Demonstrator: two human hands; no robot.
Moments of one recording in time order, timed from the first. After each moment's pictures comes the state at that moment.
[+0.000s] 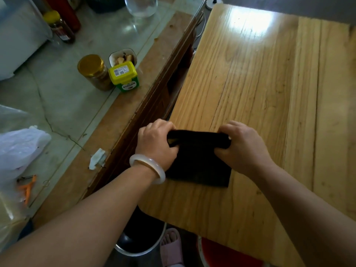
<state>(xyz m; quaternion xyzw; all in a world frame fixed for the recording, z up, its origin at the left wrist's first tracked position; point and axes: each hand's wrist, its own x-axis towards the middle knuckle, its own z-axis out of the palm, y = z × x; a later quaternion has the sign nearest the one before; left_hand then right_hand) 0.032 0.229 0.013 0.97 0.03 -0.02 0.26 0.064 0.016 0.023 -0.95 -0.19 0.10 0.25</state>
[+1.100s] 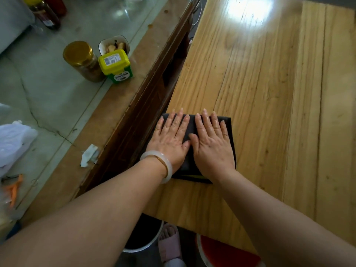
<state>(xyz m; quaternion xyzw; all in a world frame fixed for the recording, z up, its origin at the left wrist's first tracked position) 0.043 0.212 -0.056 0.98 -0.07 -0.18 0.01 0.047 0.074 -0.058 -0.98 -0.12 0.13 0.11</state>
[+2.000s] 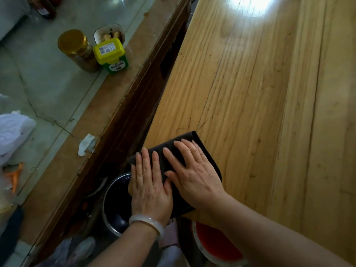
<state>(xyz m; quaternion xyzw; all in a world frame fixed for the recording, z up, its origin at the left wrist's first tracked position) -0.102 0.190 -0.068 0.98 0.11 -0.06 0.12 -0.033 0.062 -0.057 -0.94 -0.33 0.09 0.10</state>
